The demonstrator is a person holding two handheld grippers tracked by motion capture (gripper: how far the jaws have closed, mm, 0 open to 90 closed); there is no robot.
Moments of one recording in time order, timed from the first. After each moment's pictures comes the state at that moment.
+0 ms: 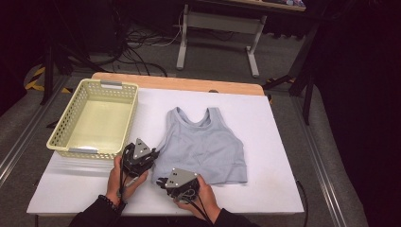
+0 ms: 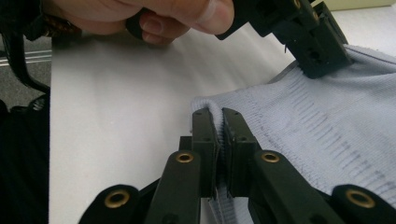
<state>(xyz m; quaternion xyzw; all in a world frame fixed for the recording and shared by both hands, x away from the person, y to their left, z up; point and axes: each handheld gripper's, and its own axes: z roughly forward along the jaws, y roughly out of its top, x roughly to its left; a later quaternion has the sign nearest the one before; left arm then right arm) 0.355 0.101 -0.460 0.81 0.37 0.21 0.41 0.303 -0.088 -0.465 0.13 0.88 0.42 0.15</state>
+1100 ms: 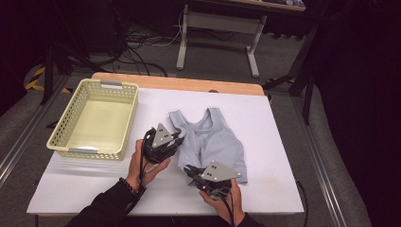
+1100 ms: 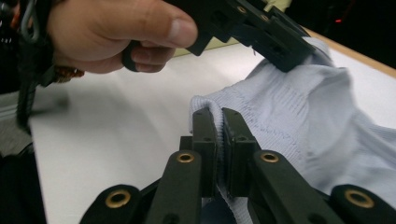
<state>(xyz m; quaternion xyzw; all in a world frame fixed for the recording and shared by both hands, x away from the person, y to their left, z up) 0.377 0.041 -0.407 0.79 0.29 0.22 0.49 0.292 -0.166 -0.417 0.23 0.81 0.48 0.22</state>
